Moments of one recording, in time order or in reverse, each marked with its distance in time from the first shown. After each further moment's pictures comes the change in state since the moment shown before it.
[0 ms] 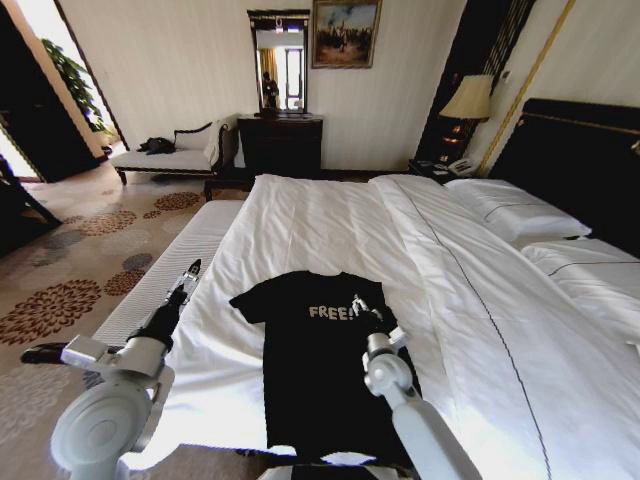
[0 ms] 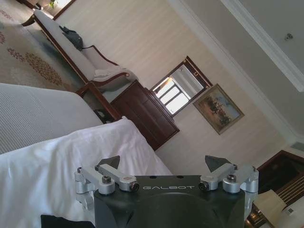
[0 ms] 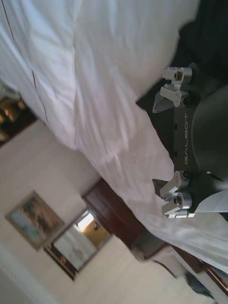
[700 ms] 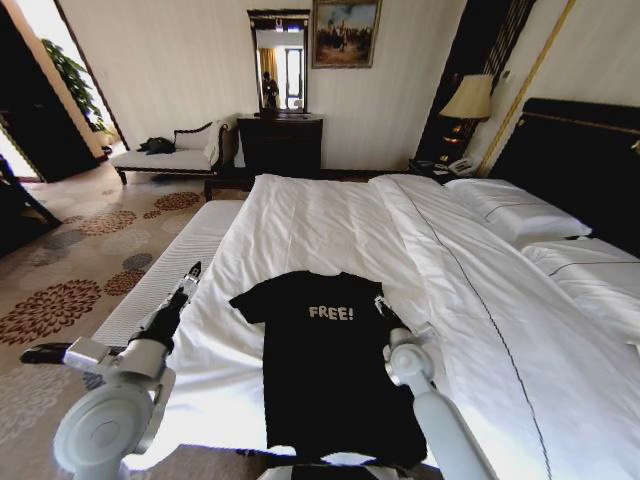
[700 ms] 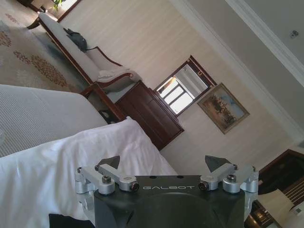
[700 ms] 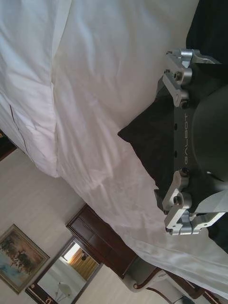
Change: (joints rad) left arm 0.015 -0.004 0.000 0.000 0.020 -0.001 -0.001; right arm -0.009 0.003 0.014 -0.013 0.065 -0.067 0.061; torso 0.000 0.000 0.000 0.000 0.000
